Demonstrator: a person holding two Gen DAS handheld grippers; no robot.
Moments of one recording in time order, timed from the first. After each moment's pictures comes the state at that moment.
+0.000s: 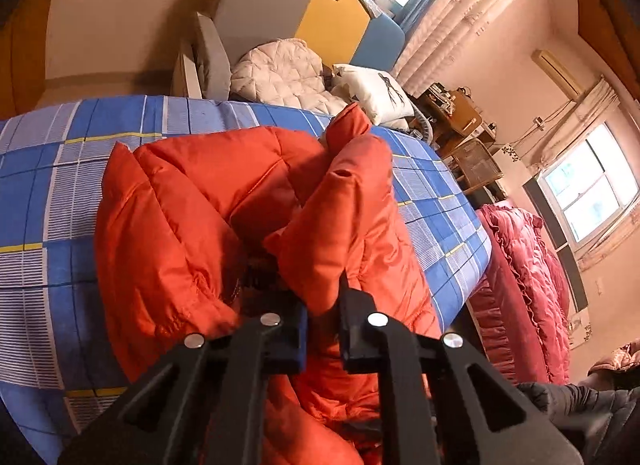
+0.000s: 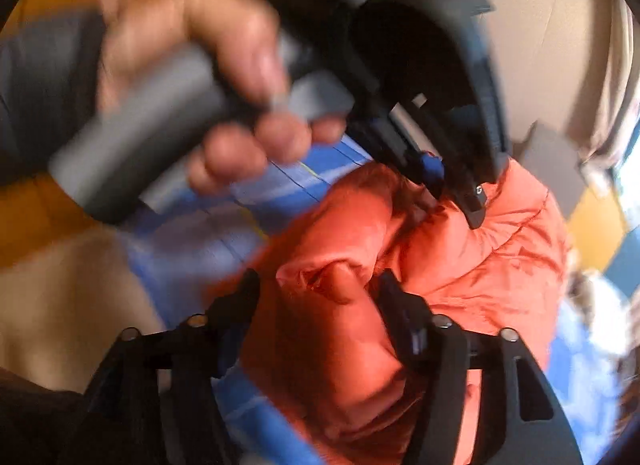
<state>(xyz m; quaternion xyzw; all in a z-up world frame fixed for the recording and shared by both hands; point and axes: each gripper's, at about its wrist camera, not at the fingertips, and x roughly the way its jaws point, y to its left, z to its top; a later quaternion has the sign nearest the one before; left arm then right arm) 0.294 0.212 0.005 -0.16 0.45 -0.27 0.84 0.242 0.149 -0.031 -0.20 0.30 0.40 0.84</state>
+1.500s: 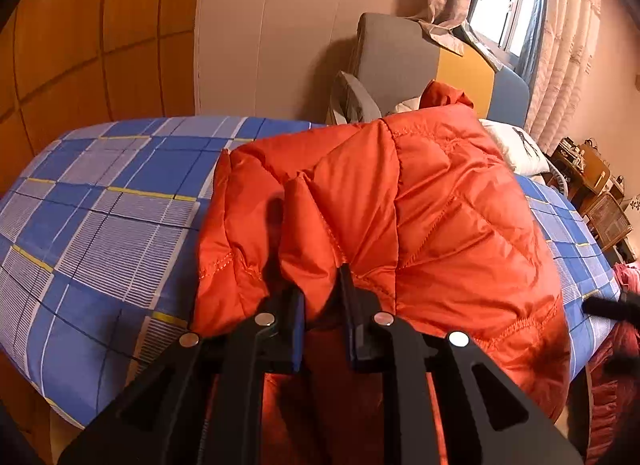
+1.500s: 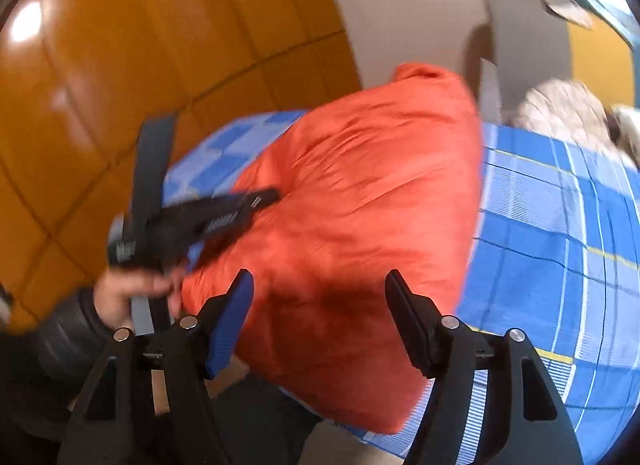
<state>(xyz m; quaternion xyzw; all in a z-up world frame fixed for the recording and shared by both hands) 0.207 0.221 -0.050 -0.10 0.37 0.03 0.92 0.306 -0.001 -0.024 0.02 0.41 0.36 0.84</state>
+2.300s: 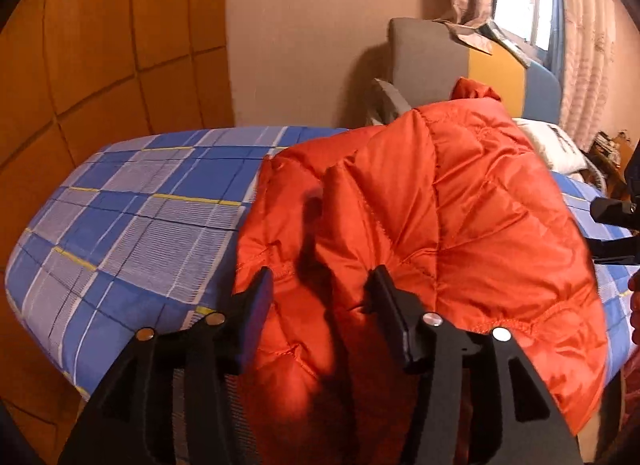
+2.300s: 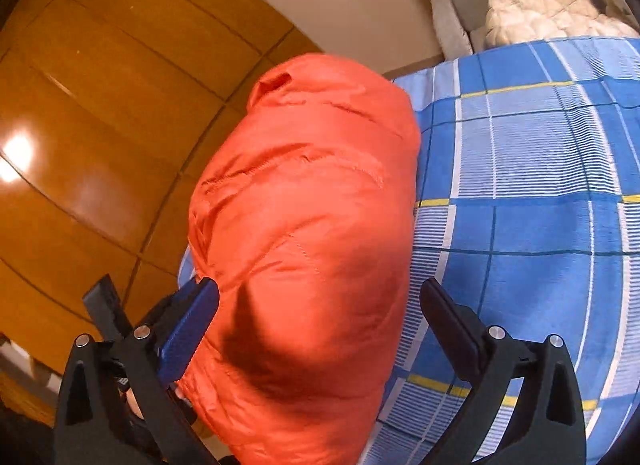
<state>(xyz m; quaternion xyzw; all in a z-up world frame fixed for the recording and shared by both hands) 0.188 0.212 -0.051 -0.06 0.36 0.12 0.92 0.429 -0.038 -0.081 0.18 0.50 0.38 0.76</state>
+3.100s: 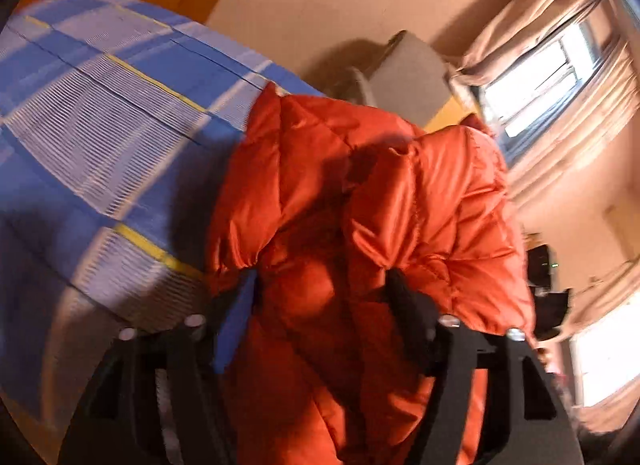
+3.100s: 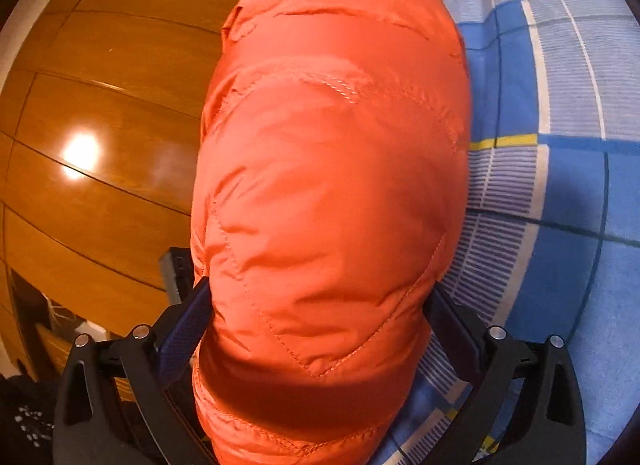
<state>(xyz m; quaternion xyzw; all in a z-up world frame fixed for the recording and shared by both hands) 0.196 0.302 -0.120 -0.36 0.36 -0.05 0.86 0.463 -0.009 -0.140 0.24 0.53 0.50 0.64</state>
